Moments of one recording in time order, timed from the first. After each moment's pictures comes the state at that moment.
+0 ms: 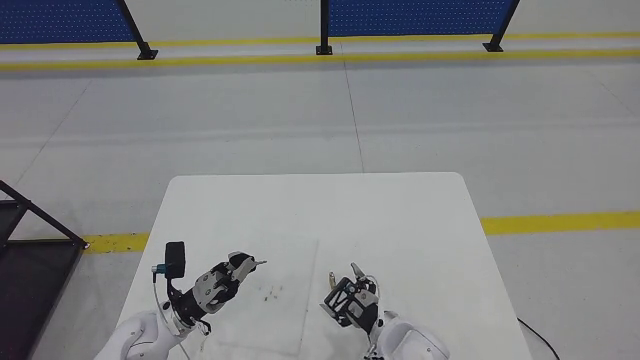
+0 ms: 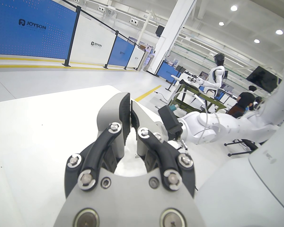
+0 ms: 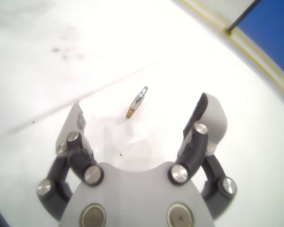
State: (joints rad) left arm 1.91 -1.05 -1.50 -1.65 0.78 -1.01 0.22; right arm -1.74 -1.23 0.93 -1.67 -1.64 -0.09 0.17
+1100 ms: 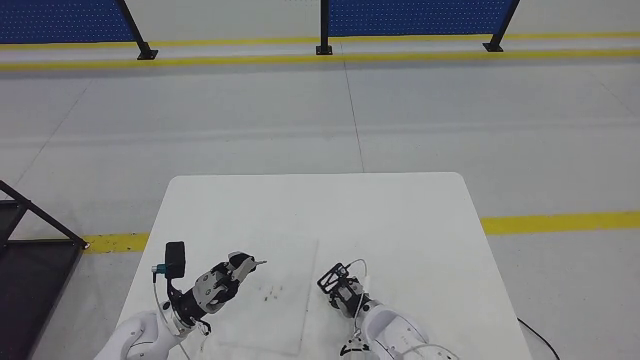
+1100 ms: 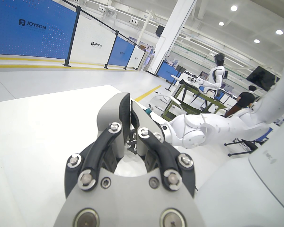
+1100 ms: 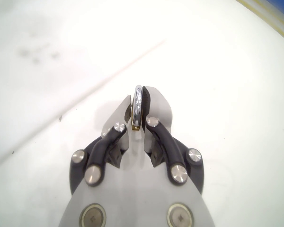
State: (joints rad) left arm 1.91 -1.05 -1.50 -1.65 0.78 -1.01 0.22; right arm -1.60 -1.28 0.85 -1.52 -1.47 0.01 0.24
